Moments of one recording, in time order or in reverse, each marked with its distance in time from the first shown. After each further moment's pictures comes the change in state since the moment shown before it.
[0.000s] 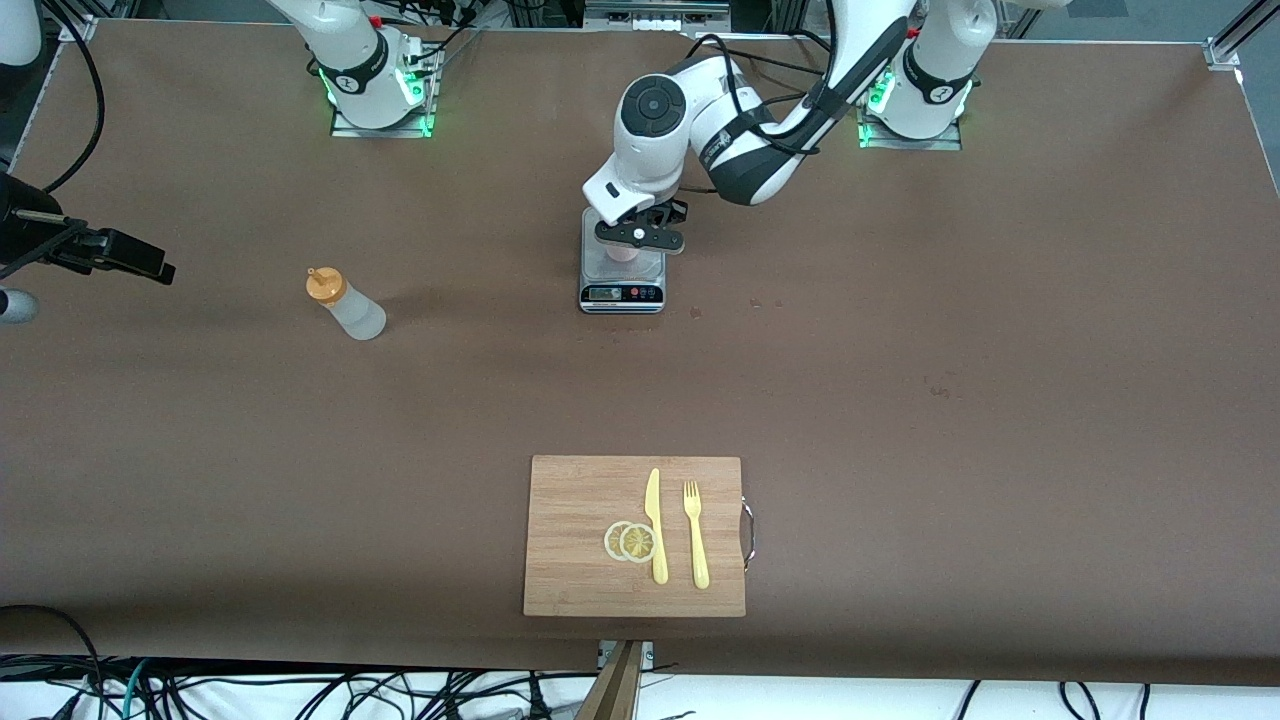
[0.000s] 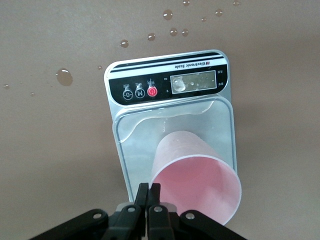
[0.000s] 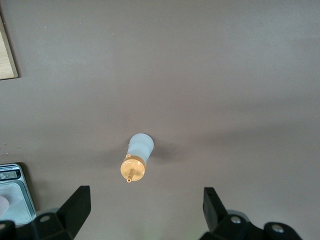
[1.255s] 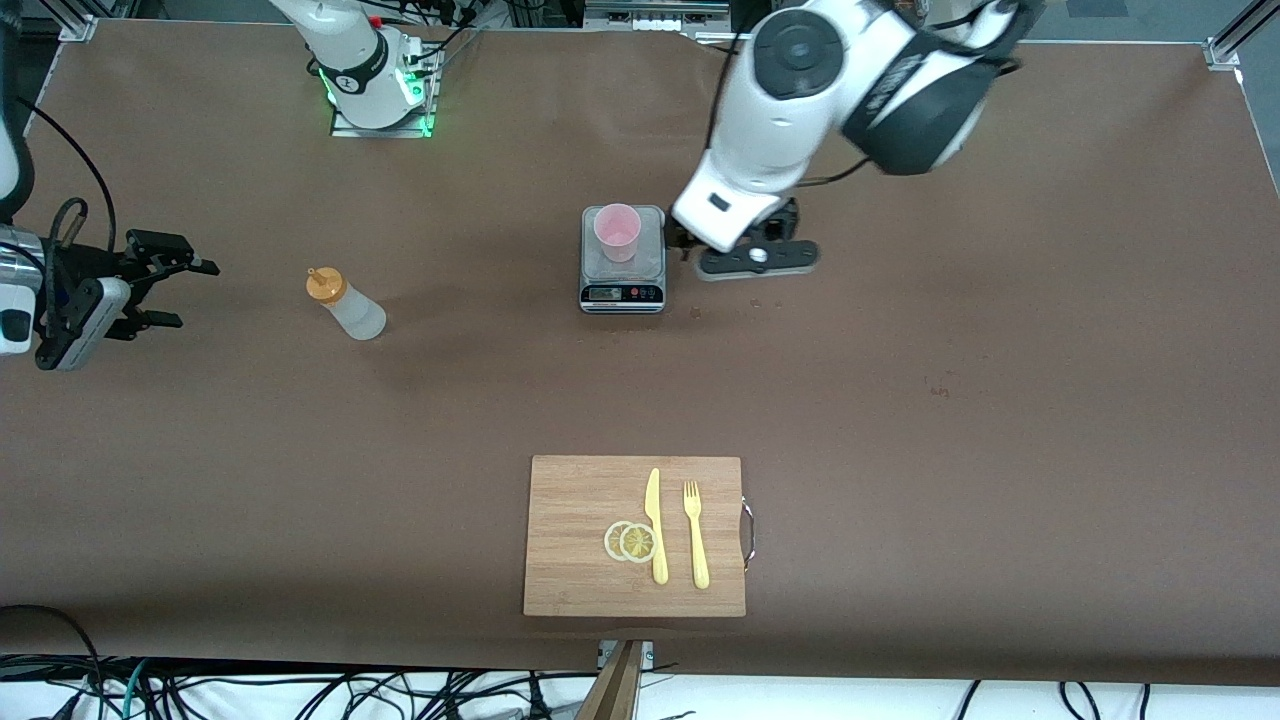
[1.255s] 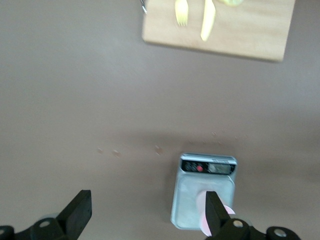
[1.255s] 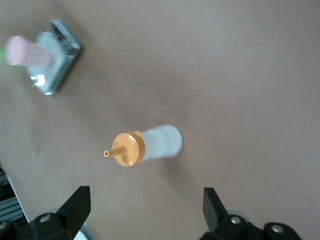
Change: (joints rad) left arm 0.177 -0.205 0.155 0.358 -0.067 -0.465 0.112; right arm -0.144 0.141 -0.086 -0.230 0.387 0.068 -1.316
